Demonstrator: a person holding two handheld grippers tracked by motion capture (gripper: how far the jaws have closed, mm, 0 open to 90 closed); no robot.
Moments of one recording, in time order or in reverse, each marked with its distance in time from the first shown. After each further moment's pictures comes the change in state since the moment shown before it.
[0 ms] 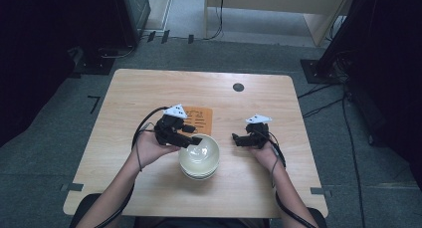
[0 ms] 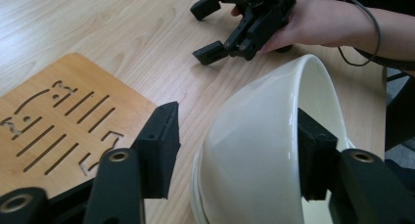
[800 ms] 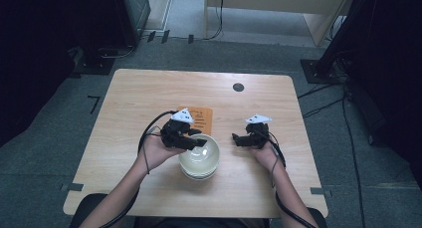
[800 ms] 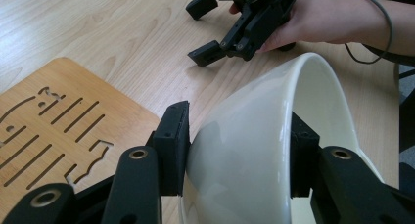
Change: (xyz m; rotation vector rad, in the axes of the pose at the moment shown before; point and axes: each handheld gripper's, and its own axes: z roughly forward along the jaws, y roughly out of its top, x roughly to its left) left arm -0.010 -0.001 0.017 0.000 0.028 0.025; right arm 0.000 0.000 0.000 0.000 0.000 0.000
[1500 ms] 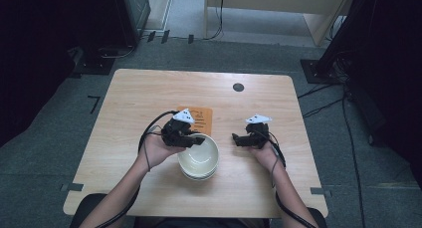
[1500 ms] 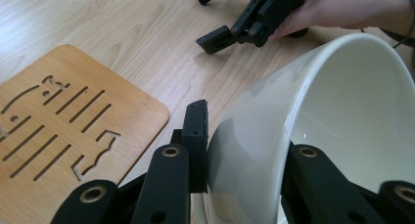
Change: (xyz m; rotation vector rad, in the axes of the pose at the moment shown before) left arm 0.009 -0.003 0.006 0.035 -0.001 -0.004; right arm 0.000 0.000 0.000 0.000 0.000 0.000
